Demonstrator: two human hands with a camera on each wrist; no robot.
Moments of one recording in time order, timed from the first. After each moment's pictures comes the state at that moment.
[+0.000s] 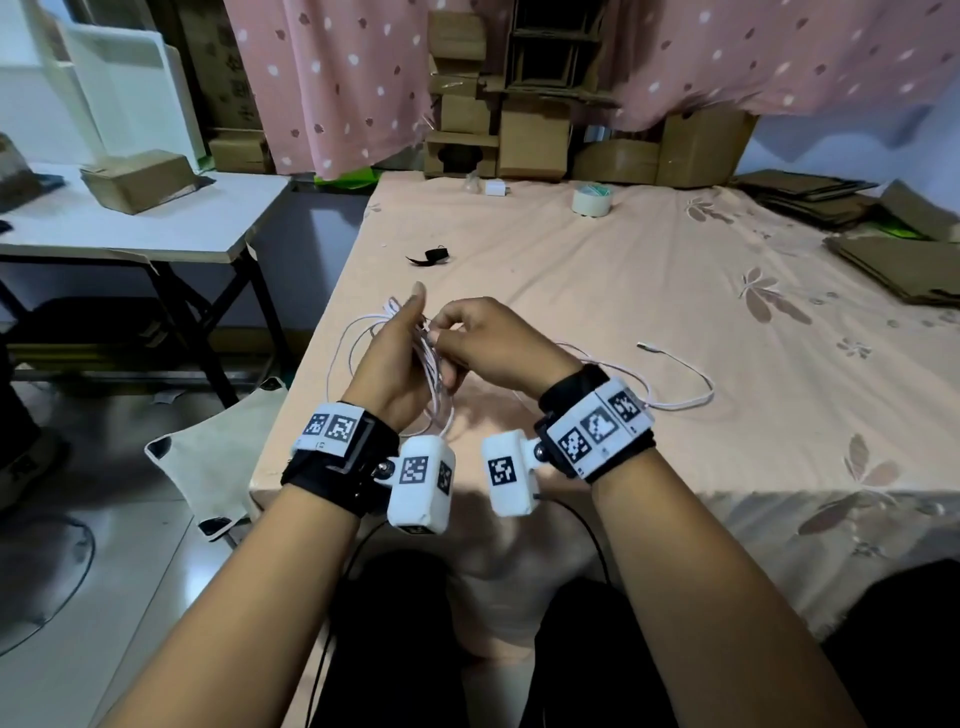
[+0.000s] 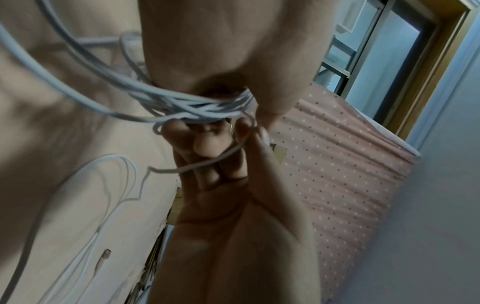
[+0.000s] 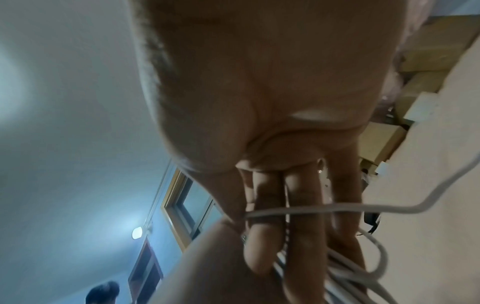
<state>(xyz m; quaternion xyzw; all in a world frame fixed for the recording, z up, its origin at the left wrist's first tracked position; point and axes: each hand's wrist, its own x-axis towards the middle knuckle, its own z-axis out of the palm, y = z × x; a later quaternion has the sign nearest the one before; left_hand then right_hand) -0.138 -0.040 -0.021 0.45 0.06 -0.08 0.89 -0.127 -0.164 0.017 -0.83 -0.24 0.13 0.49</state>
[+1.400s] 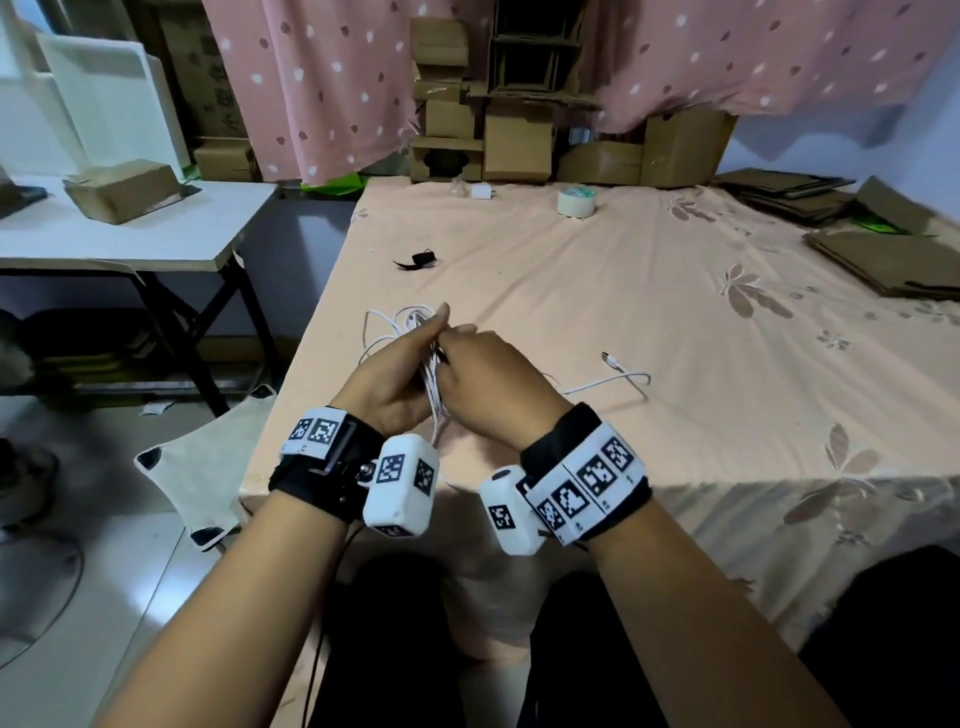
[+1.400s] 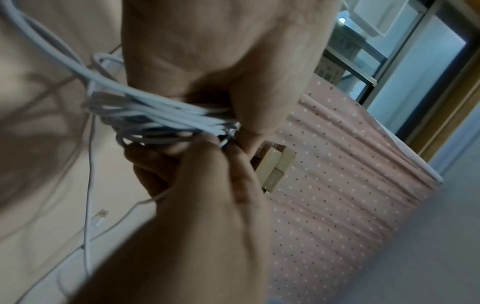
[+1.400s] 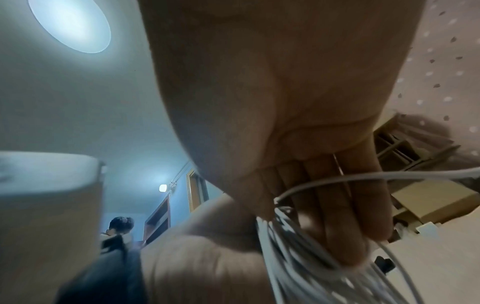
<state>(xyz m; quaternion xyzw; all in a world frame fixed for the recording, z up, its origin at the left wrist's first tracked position) -0.152 -0.051 -0.012 0.43 0.05 -0.17 0.89 -0.160 -0.174 0.004 -0.94 -0.28 -0.05 0.19</state>
